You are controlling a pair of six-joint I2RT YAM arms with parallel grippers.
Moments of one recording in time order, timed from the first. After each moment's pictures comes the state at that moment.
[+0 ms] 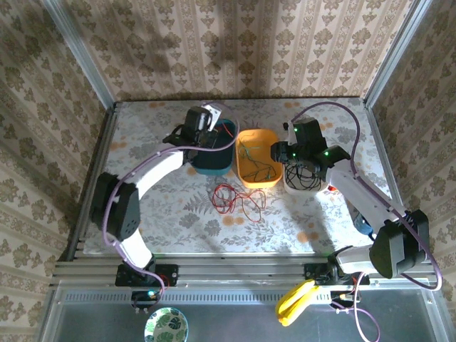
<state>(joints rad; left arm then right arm) -0.56 1.73 1.31 -0.19 -0.23 0.14 0.35 1.36 1.12 -0.51 -0.08 0.31</state>
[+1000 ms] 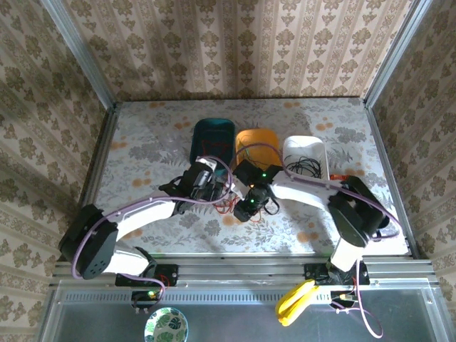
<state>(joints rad) -0.76 1.35 0.71 -0.16 -0.32 -0.20 0.79 1.76 1.13 -0.74 -0.21 -0.01</state>
